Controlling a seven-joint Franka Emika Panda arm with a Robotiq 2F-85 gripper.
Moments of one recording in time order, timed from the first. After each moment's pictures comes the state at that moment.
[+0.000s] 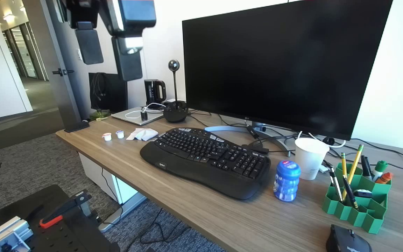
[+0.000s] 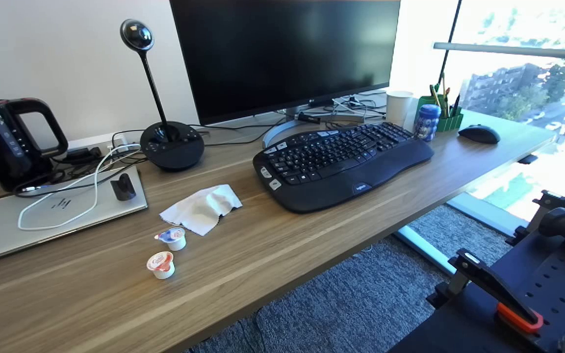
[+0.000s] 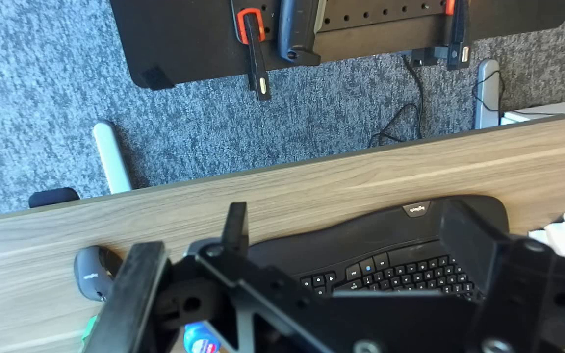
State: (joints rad) arm -0.10 -0.59 -0.27 -2.55 -0.01 2.00 -0.25
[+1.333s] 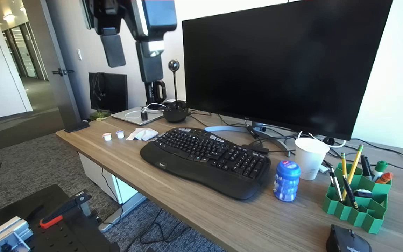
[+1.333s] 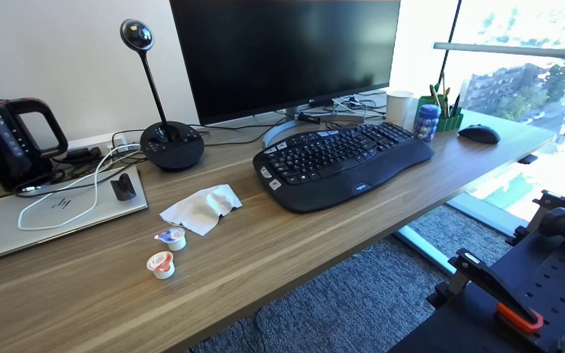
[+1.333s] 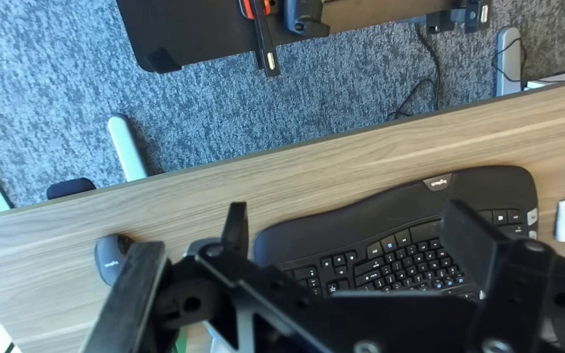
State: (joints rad) arm -0.11 -0.53 -0.25 -2.53 -0.01 2.08 -0.18
